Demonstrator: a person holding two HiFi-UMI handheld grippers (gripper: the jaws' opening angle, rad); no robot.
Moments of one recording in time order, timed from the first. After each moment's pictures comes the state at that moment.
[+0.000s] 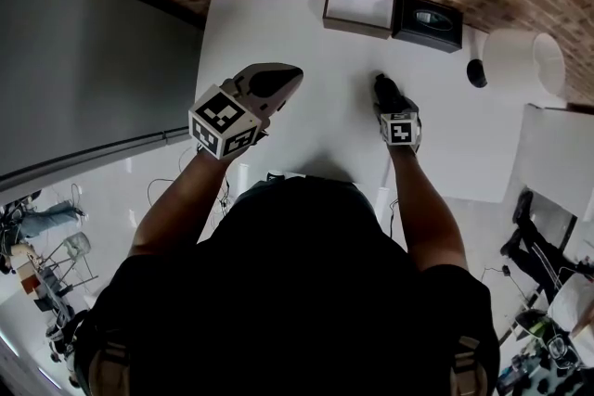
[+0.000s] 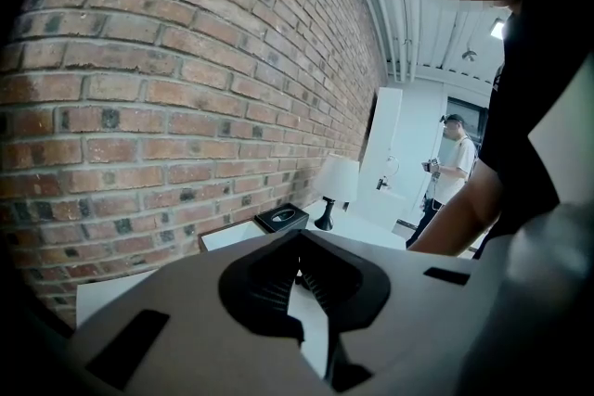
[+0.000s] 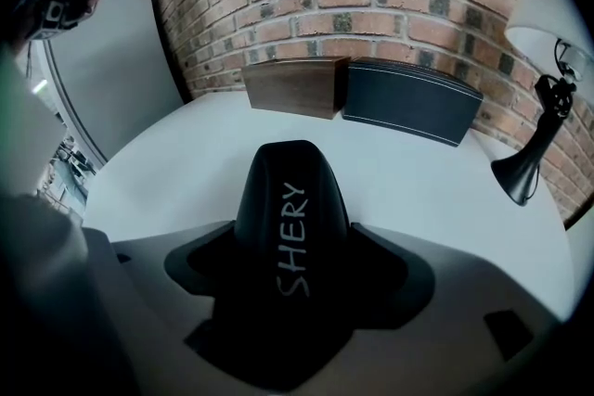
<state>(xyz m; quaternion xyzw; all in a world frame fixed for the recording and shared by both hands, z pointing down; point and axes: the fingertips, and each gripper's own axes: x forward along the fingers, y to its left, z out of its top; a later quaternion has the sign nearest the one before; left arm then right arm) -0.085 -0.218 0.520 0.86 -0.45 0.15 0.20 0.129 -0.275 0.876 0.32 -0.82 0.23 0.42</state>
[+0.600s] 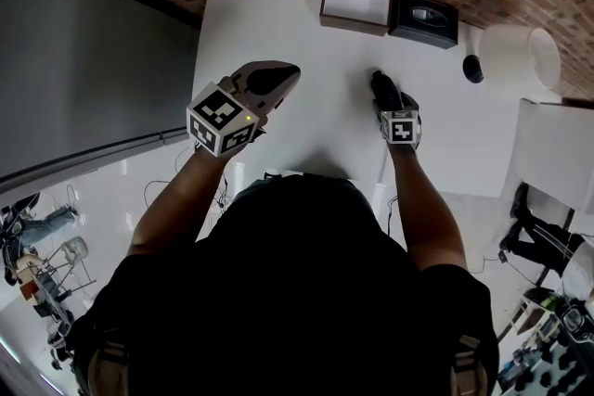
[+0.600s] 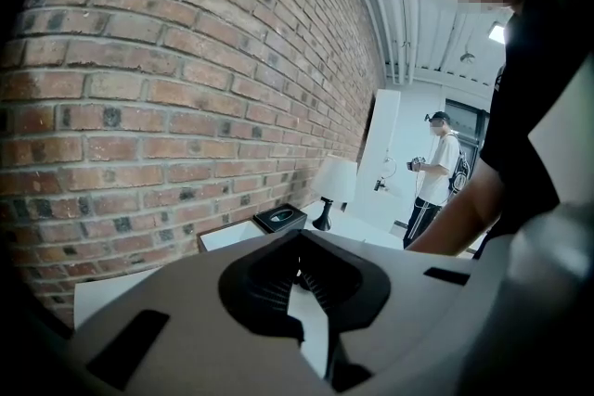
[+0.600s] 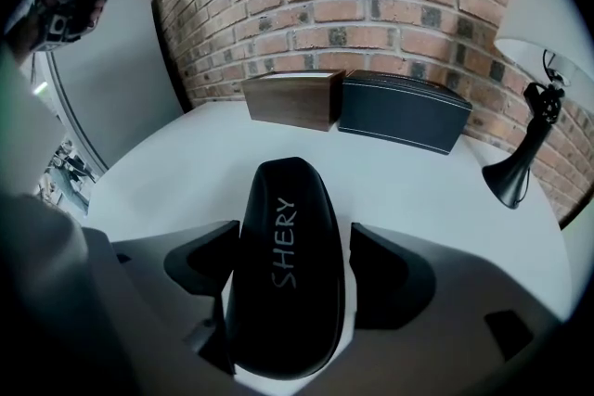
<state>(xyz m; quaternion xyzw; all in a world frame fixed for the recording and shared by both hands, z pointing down) -0.089 -0.214 0.516 0.86 -0.45 0.15 0.20 0.135 -0.277 0.863 0.33 -0.82 0.22 0.41</state>
